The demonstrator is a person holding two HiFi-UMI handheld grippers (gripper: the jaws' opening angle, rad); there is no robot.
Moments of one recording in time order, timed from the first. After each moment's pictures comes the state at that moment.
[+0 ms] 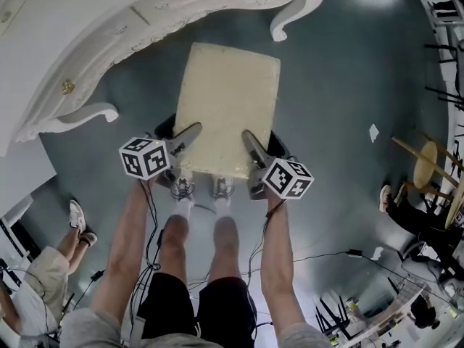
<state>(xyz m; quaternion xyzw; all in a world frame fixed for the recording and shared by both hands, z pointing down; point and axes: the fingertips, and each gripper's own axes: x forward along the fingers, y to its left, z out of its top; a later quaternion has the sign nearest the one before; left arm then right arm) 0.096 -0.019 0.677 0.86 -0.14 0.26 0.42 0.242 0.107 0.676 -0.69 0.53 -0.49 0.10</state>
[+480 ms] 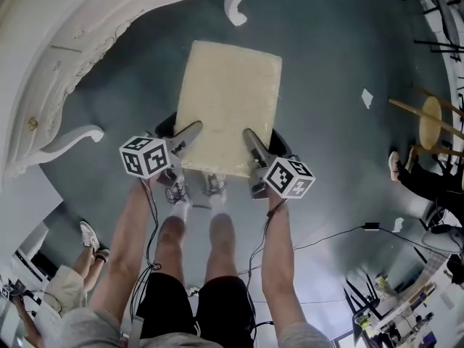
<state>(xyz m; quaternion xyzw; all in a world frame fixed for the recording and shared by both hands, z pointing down) 0.198 0.063 0.689 0.87 -0.06 0.30 0.39 0.319 0.214 0.687 -0.74 0.46 -0.48 0.14</state>
